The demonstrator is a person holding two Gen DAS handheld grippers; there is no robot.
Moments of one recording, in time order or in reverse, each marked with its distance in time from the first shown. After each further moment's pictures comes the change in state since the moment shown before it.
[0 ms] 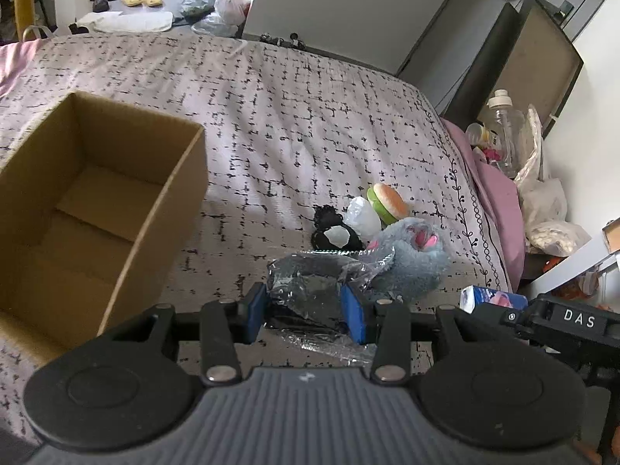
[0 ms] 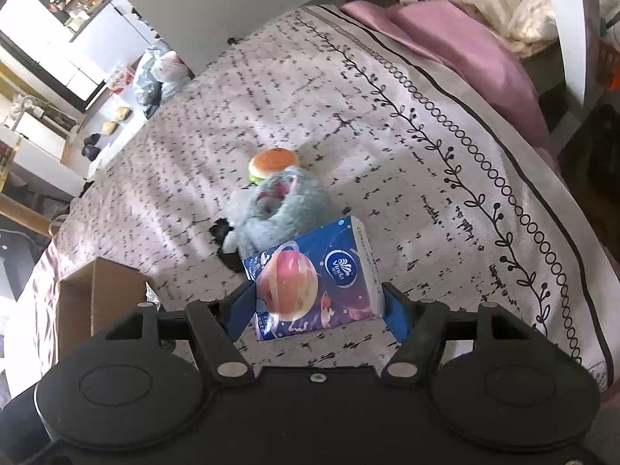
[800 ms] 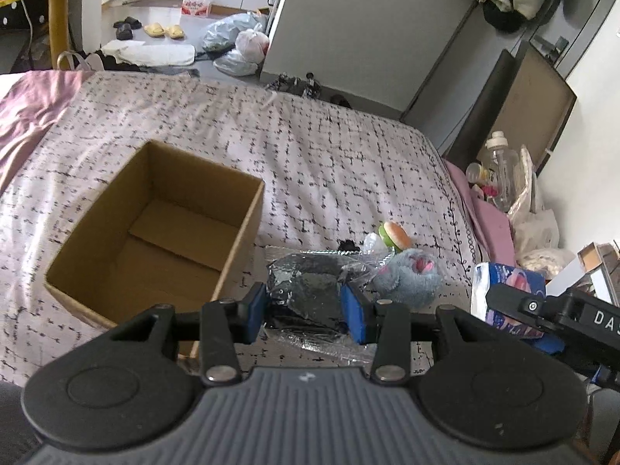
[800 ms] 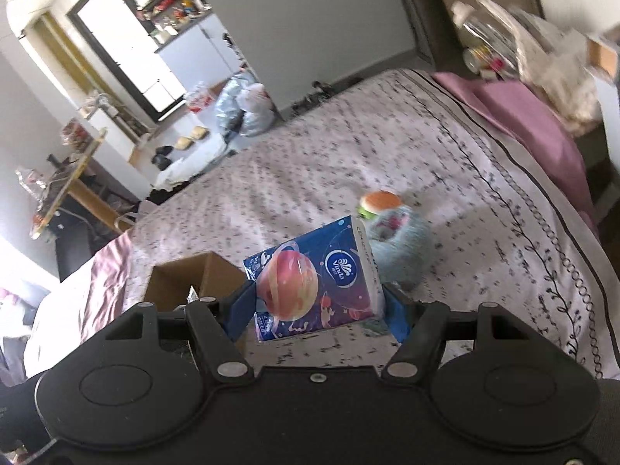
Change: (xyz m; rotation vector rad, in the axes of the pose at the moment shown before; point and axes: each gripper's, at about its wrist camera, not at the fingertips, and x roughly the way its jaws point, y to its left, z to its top) left arm -0.090 0.024 0.001 -0.019 -0.110 0.029; right arm -0.075 0.065 -0.030 -0.164 -0.166 0.167
